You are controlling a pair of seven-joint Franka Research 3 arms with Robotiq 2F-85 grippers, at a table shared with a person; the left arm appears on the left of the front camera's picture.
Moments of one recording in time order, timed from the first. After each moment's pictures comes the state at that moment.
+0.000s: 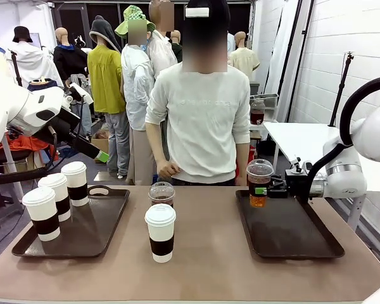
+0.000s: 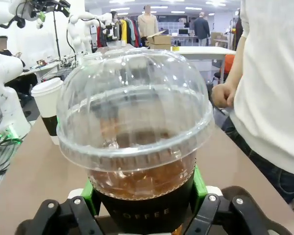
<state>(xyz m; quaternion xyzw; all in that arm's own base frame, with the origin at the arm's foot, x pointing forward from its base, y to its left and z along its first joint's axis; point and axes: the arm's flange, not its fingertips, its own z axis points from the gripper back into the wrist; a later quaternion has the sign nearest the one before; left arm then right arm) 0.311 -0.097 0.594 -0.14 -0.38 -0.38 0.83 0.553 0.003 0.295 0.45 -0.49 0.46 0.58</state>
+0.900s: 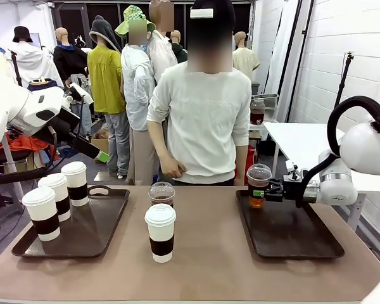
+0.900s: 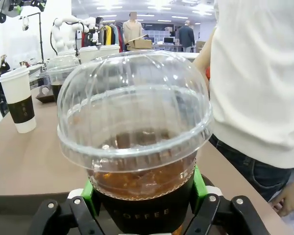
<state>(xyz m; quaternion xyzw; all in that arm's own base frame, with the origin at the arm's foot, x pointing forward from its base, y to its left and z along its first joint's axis) 0.311 -0.097 0.594 -0.14 -0.38 -0.38 0.83 0.609 -0.011 0.241 0.43 -0.53 0.45 0.58</state>
